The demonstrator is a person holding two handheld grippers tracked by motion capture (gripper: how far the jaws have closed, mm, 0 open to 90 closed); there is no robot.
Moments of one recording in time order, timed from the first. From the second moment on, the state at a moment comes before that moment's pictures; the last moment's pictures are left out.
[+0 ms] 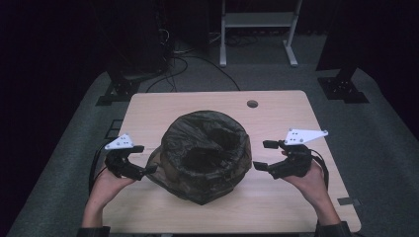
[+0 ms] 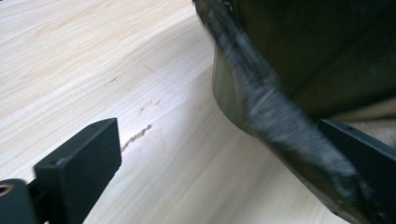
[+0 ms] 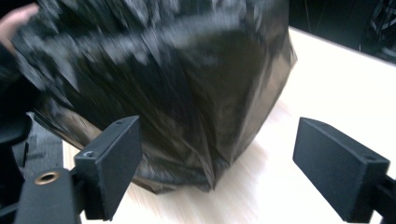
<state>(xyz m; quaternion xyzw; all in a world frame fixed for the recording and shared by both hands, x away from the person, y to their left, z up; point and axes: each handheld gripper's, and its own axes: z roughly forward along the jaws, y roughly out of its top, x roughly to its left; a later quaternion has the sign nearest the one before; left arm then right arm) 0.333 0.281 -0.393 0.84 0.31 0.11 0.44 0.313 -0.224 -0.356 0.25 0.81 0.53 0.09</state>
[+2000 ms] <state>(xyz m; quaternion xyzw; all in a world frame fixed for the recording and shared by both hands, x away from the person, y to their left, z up) 0.286 0.277 -0.474 0.89 0.27 0.10 0.35 0.355 -0.106 -0.300 0.12 0.90 0.40 0.08</state>
